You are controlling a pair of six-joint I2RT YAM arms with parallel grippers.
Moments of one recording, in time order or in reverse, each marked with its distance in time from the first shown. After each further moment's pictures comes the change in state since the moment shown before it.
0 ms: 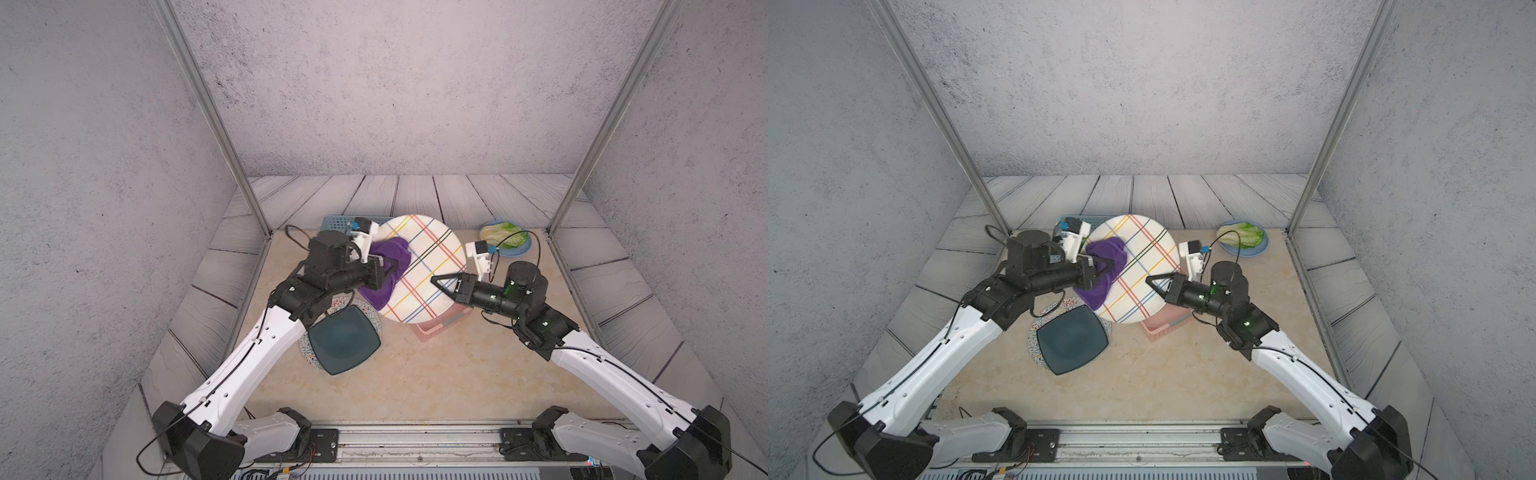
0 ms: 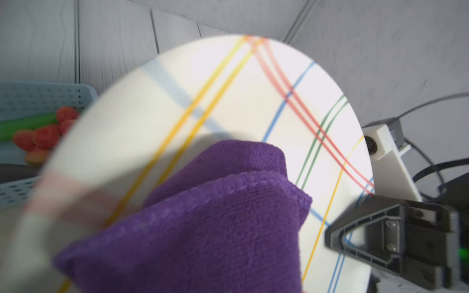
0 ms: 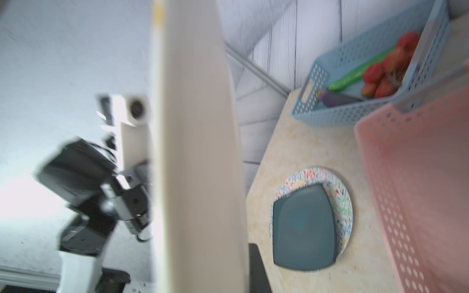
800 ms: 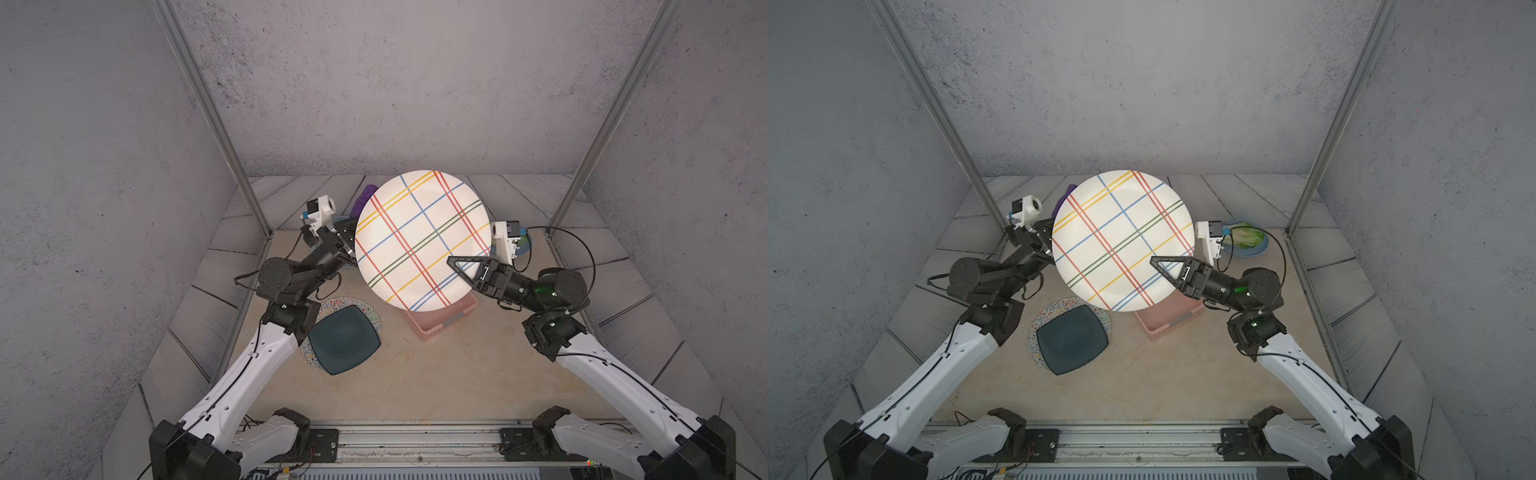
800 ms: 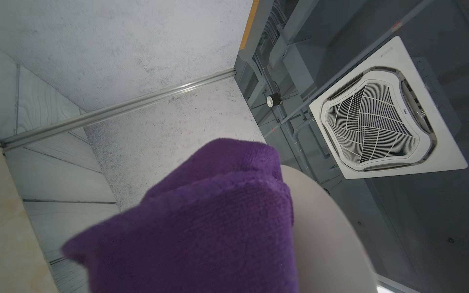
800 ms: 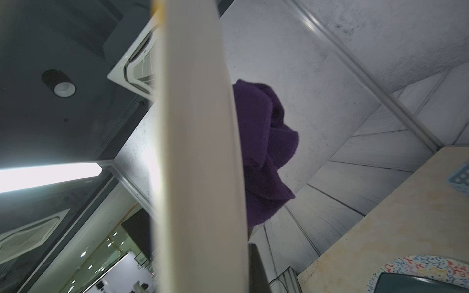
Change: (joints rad) left arm -0.052 -0.065 -0.227 1.155 0.096 -1.193; right arm 0.040 0.002 -0.022 0.576 -0.248 0.207
